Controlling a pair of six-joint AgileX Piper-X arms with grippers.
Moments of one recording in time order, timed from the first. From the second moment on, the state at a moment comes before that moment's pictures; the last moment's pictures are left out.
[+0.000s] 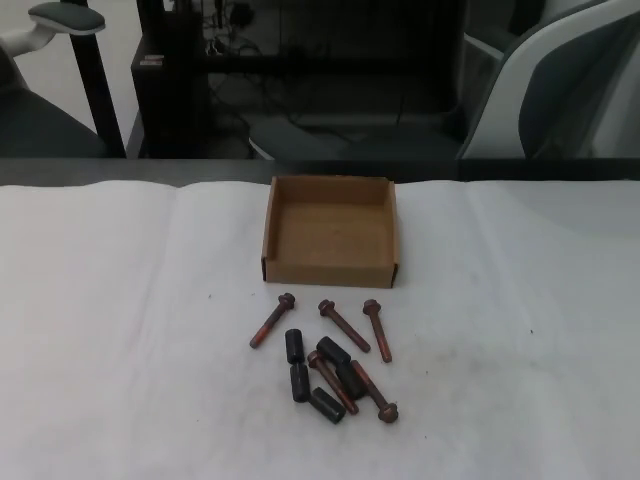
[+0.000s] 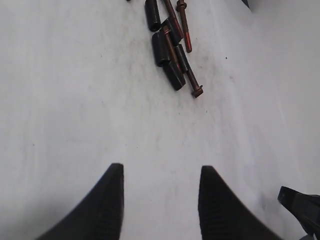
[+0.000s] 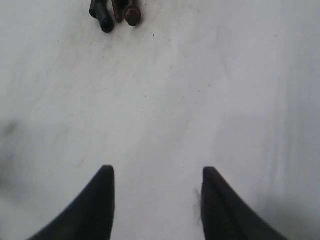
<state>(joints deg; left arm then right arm) -10.5 0.2 0.5 33.4 29.9 -35.5 34.4 1.8 0.3 37.8 -6.5 36.1</state>
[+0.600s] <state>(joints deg) -10.5 0.2 0.5 33.4 29.9 -35.5 34.4 1.8 0.3 37.8 -1.7 30.2</state>
